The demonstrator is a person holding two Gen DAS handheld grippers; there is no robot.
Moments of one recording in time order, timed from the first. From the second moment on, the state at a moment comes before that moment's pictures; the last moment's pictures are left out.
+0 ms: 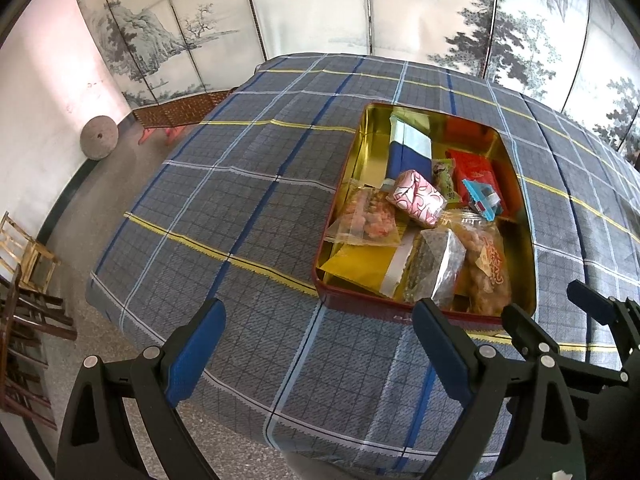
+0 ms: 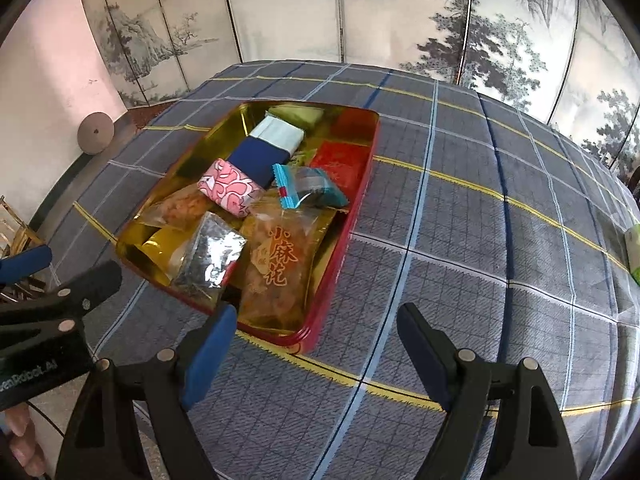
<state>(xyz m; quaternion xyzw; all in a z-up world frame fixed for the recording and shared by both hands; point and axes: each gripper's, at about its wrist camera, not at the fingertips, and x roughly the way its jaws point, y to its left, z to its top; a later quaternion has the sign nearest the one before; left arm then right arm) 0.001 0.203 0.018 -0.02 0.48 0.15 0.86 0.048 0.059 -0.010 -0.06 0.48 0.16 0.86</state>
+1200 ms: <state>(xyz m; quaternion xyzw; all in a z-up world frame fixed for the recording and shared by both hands) -0.005 0.213 0.022 -0.03 0.48 0.16 0.86 0.037 0.065 -0.012 -0.06 0.49 0.17 0.86</state>
